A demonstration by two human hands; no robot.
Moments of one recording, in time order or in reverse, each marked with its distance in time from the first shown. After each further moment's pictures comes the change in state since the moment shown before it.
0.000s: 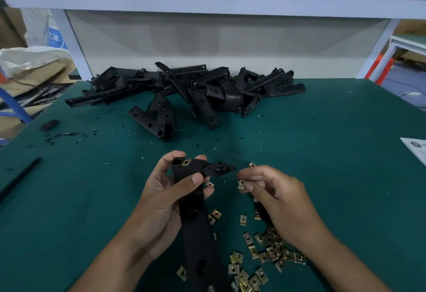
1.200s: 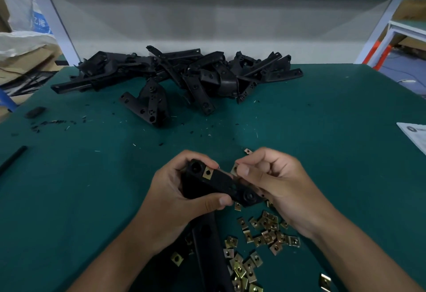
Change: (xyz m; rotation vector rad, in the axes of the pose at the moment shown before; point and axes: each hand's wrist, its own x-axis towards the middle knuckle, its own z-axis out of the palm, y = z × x) left_hand -0.011 -0.009 0.013 0.520 -0.169 0.178; right_hand -0.002 -0.030 -0.008 0.580 -0.170 0.175
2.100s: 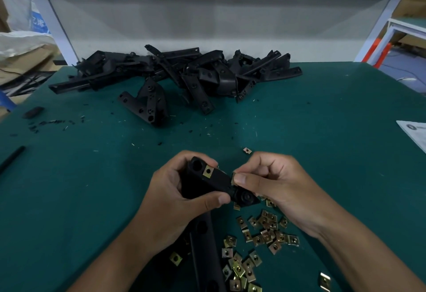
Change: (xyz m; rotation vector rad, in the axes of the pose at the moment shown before) left_hand 0.000 -0.003 0.002 0.090 0.019 0.044; right_hand -0.003 -0.004 -0.006 -0.067 -0.094 0.036
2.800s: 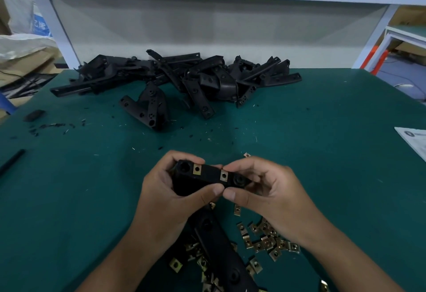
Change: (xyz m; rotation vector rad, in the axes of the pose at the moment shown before) left_hand 0.001 0.003 0.001 -0.128 0.155 0.004; right_hand 0.001 0.013 0.009 -0.205 0.031 -0.144
